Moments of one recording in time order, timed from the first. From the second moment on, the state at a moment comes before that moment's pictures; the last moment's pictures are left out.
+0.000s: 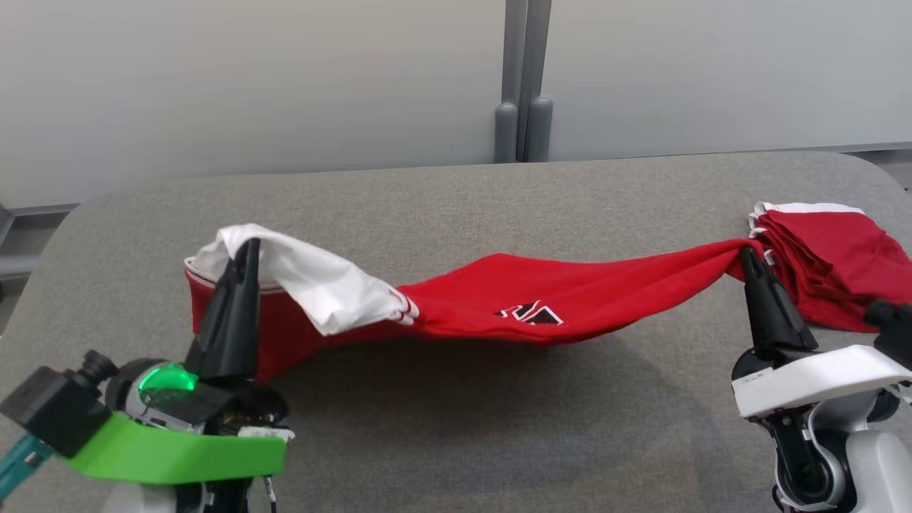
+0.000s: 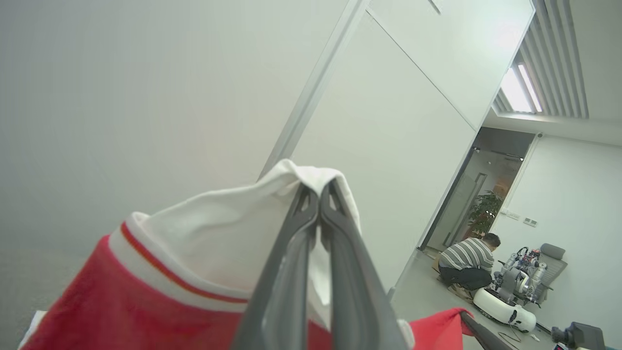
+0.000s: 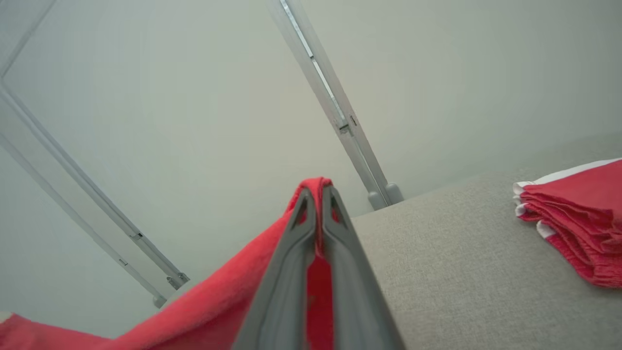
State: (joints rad) left arm -0.05 0.26 -0.28 -0.30 -0.87 -0.07 -0.21; right arm -0.07 -0.05 -0.06 -0.07 0.59 0.13 0.02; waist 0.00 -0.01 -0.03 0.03
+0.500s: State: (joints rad) left arm -0.37 0.34 -0.22 -0.39 -0.93 -0.03 -0.02; right arm -0.10 -0.05 -0.12 -0.42 0.64 0.13 0.20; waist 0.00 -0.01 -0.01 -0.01
